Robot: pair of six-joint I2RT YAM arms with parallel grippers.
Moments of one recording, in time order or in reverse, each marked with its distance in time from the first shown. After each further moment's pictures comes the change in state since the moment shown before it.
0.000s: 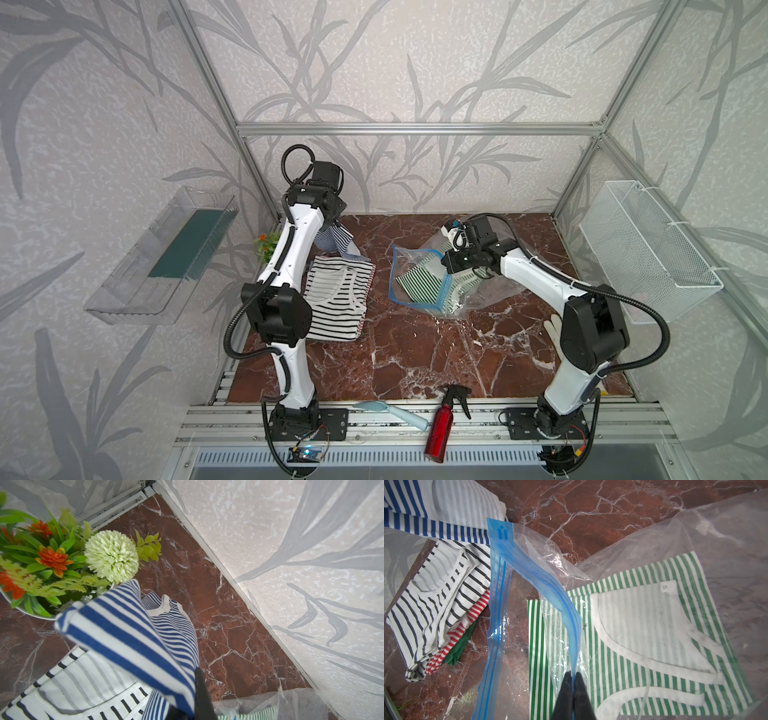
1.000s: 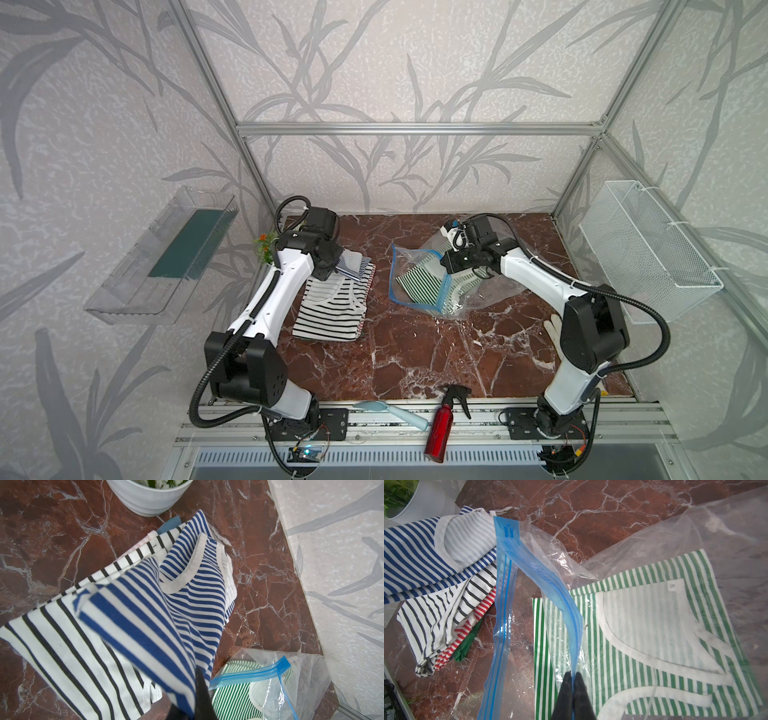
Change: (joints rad) left arm -0.028 -0.448 -0.701 0.087 0.134 -0.246; right arm 0.000 0.000 0.006 -0.013 -0.025 0.004
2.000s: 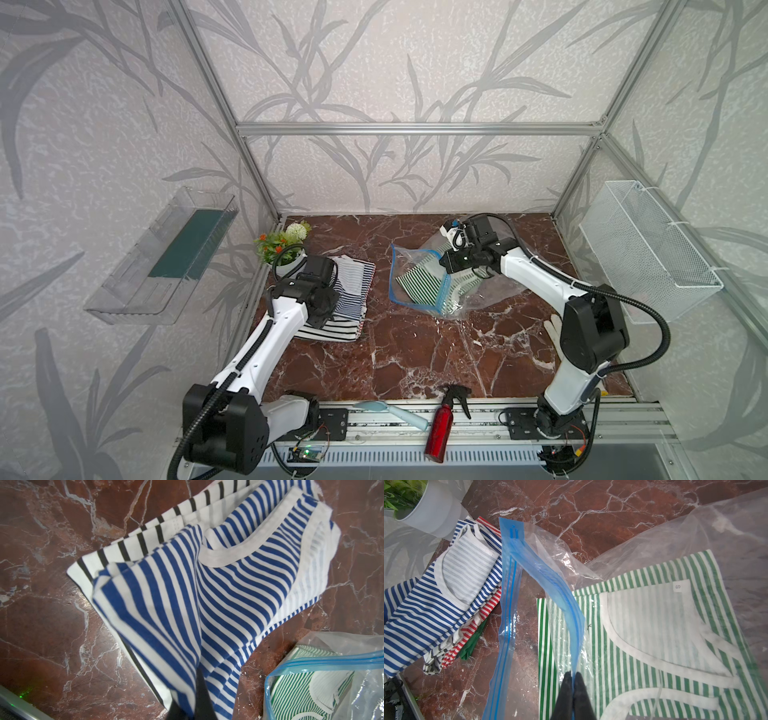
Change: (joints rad) left arm -0.024 -0.304 -0.482 0.041 0.026 -0.046; right arm 0.000 0.001 0.006 -0.003 -0.023 0.004
